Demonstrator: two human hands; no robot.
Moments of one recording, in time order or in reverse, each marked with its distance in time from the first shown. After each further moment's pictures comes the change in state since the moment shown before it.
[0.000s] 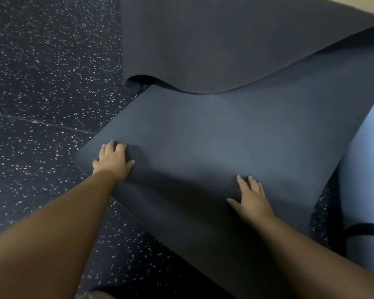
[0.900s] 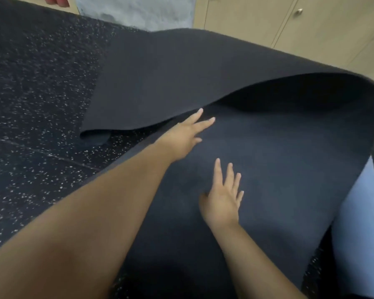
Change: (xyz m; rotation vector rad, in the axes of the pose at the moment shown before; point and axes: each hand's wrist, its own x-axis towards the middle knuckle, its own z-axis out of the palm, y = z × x) left_hand 0.005 0.189 -0.123 -0.187 0.176 0.735; right_hand -0.009 -0.108 -0.079 0.224 0.363 -0.209
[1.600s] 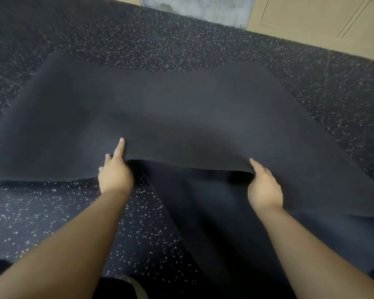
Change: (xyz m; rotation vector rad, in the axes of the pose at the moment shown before) left_hand -0.247 -0.122 -0.019 0.052 0.435 -1.072; right_hand -0.013 -0.016 0.020 -0.044 -0.004 -0.063
